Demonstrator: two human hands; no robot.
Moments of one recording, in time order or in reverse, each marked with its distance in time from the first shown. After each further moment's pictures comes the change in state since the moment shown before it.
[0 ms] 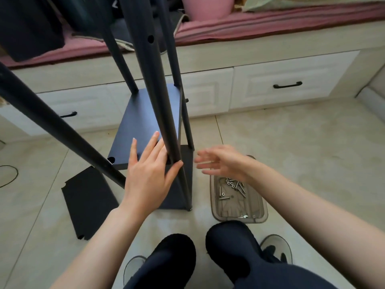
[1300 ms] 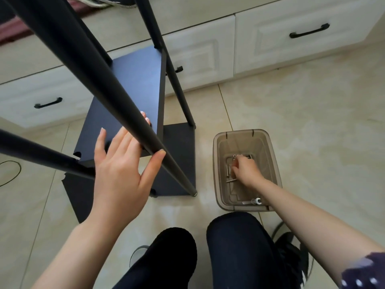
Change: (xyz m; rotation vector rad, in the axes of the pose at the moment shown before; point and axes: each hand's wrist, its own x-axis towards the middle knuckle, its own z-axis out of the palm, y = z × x) left_hand -0.002 -0.005 0.016 -0.100 0.091 -0.014; right_hand 0.077 0.160 -0.078 -0.890 0.433 0.037
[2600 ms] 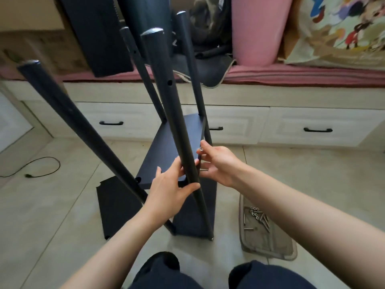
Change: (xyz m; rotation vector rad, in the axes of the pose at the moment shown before) left_hand -0.016 -0.035 -0.078 -0.496 -0.104 -0.365; right_hand -0.124 -0.297 -0.083 1.039 -0.387 -0.095
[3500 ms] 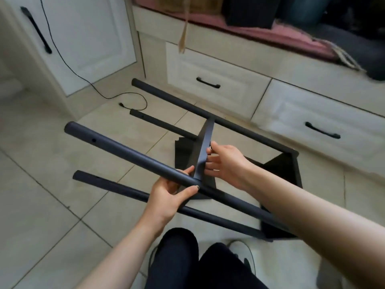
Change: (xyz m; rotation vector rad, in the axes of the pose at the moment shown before) left_hand -0.125 -0.221 -0.082 -0.802 0.362 -0.500; right_hand 0.074 0.138 0.222 -0.503 -0.220 0.201
